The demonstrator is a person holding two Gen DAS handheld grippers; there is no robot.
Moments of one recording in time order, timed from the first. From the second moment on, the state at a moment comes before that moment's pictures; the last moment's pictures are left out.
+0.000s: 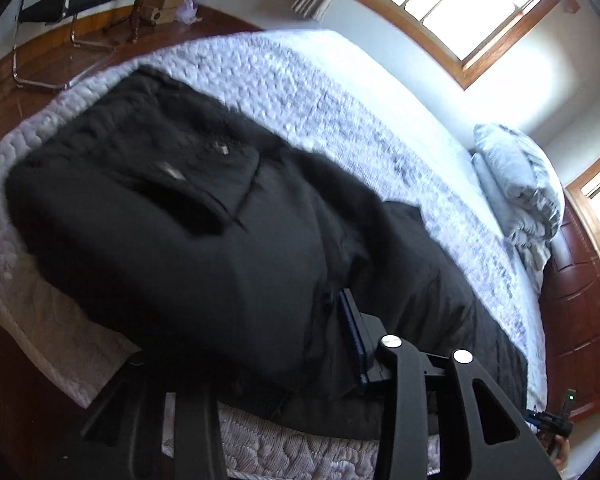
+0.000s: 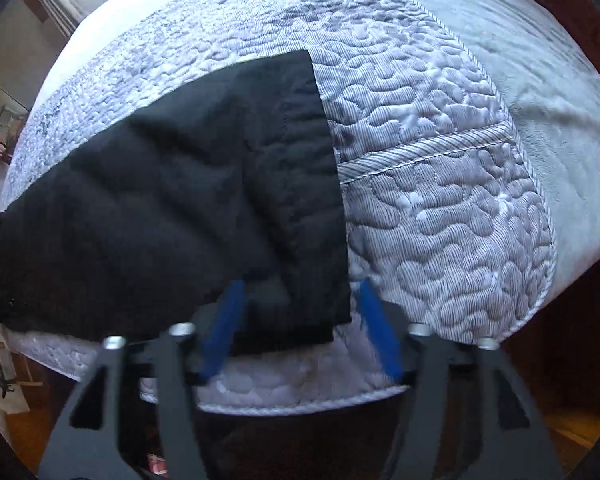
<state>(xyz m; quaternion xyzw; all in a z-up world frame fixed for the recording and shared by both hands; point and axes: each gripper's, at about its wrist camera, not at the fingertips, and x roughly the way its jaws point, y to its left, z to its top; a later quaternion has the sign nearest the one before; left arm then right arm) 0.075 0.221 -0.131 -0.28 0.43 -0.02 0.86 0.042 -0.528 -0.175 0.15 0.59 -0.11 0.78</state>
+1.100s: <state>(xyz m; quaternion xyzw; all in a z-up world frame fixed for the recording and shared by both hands) 0.081 0.325 -0.094 -0.37 0.38 -0.03 0.85 0.082 -0.333 -0.165 0.18 0.60 0.09 0.77</state>
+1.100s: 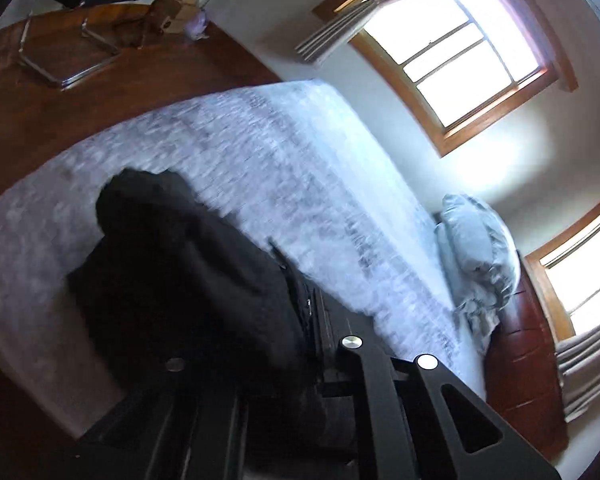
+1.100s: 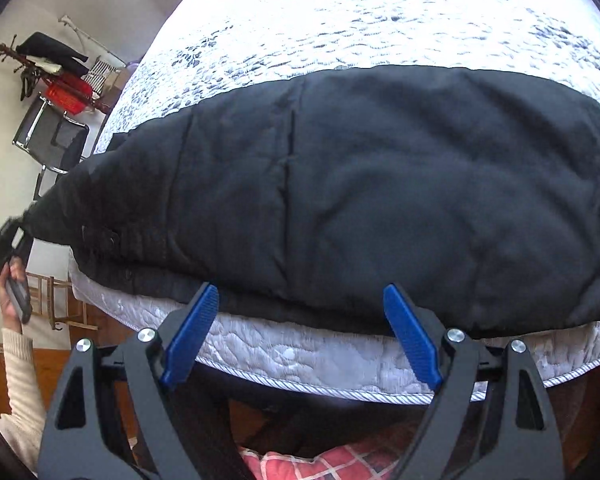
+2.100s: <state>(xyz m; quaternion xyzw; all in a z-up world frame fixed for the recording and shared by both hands) 0.056 0.149 -0.098 -0.18 0.40 -0.06 0.90 -0.041 -0.561 -0.217 0.48 0.48 -0.09 0.73</state>
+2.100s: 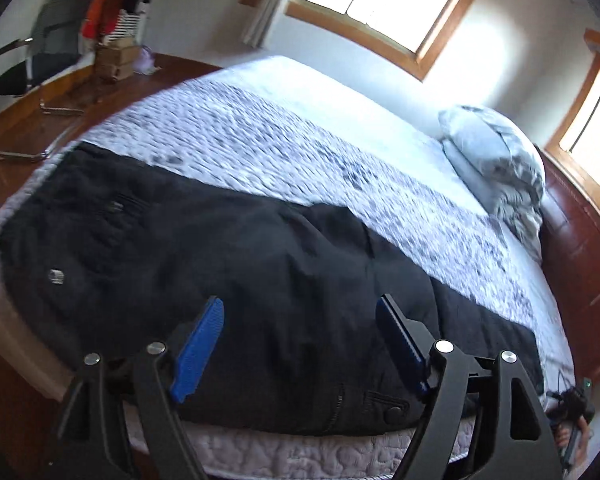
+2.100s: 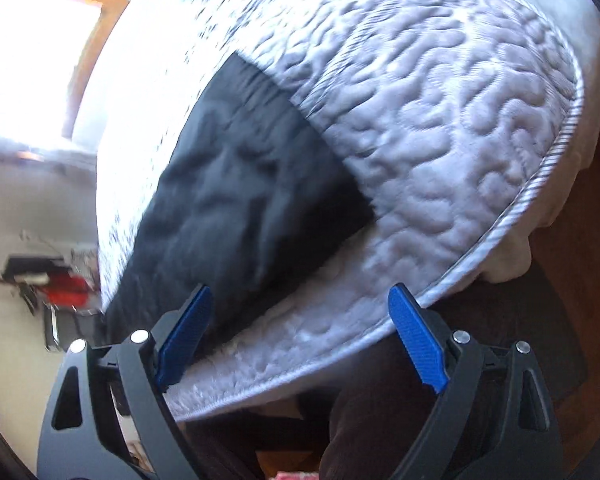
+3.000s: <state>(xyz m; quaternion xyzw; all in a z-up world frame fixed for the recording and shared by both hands) 0.066 0.167 -0.161 -0.18 0.48 0.01 0.86 0.000 -0.570 -0.239 0.50 0.42 -0.05 0.76</state>
